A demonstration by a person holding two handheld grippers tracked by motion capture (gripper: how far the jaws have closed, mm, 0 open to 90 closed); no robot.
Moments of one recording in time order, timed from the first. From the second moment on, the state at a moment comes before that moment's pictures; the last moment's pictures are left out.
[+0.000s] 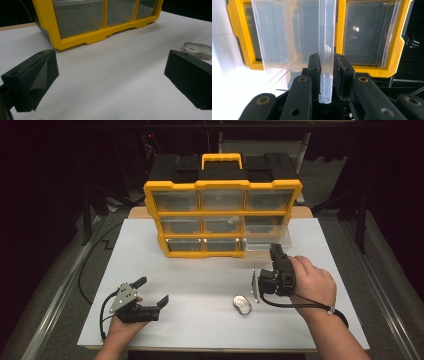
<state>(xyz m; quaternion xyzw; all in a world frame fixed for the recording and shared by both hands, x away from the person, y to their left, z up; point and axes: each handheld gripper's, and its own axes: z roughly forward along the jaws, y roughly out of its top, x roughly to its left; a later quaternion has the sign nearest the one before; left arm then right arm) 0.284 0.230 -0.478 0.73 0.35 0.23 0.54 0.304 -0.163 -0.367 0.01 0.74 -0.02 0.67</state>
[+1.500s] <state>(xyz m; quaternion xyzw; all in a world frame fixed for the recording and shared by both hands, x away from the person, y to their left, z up) 0.283 0.229 -0.478 0.73 0.35 0.23 0.54 0.308 -0.164 -0.370 0.01 0.74 -0.03 0.67</state>
